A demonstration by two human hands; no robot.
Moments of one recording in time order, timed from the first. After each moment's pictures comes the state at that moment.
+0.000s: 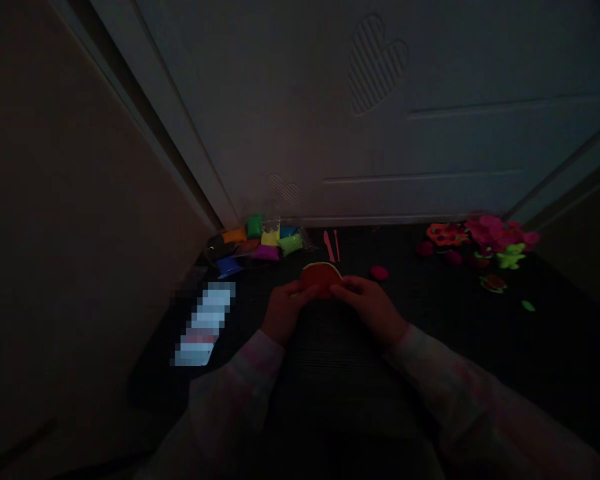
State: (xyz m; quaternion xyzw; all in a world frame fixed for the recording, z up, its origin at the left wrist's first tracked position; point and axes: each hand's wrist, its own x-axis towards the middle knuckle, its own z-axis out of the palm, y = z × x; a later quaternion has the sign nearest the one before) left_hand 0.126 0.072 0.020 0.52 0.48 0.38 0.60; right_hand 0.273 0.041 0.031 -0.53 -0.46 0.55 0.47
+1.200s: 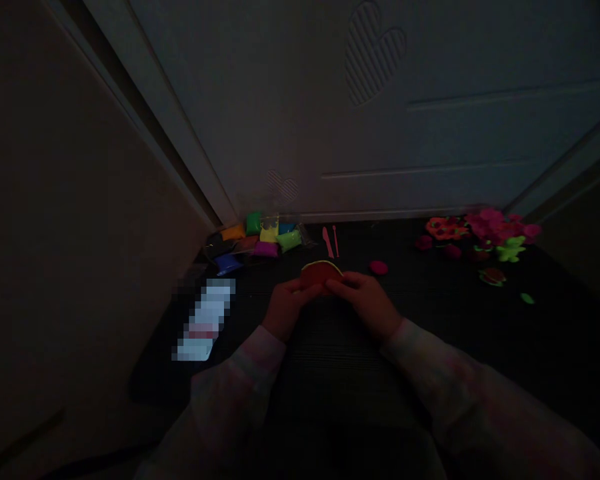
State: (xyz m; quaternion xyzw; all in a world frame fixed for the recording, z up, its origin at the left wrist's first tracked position) left_hand 0.129 0.068 0.020 0.51 0.47 0.39 0.61; right_hand 0.272 0.042 0.027 -0.53 -0.47 0.51 0.47
